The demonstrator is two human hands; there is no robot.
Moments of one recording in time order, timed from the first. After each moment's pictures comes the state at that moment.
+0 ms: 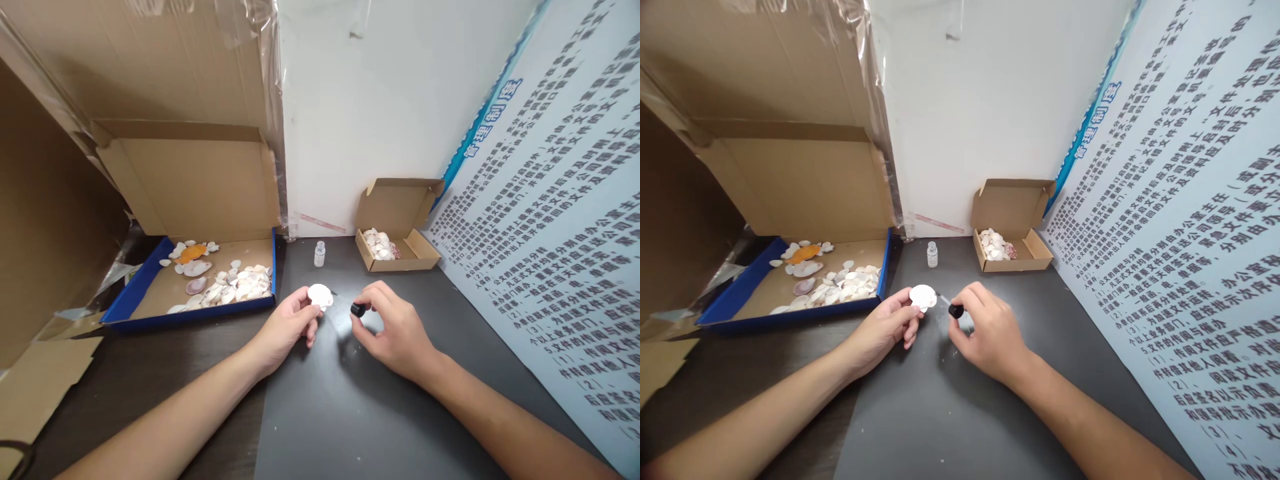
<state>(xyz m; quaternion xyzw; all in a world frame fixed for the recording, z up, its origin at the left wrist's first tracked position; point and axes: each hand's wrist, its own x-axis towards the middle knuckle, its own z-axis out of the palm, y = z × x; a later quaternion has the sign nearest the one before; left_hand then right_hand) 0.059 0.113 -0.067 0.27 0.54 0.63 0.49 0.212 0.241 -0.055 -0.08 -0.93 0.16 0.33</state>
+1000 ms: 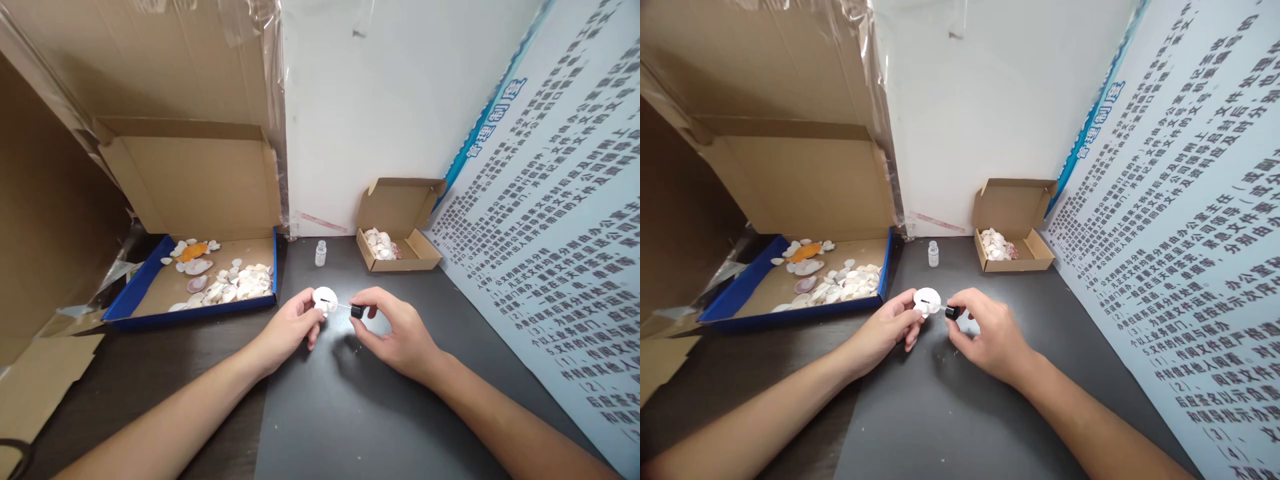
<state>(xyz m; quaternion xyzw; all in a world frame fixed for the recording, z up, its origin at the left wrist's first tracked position) 0.056 0.112 -0.072 0.33 0.56 0.59 0.49 0.214 0.242 -0.056 -0.03 -0.91 0.22 0.34</state>
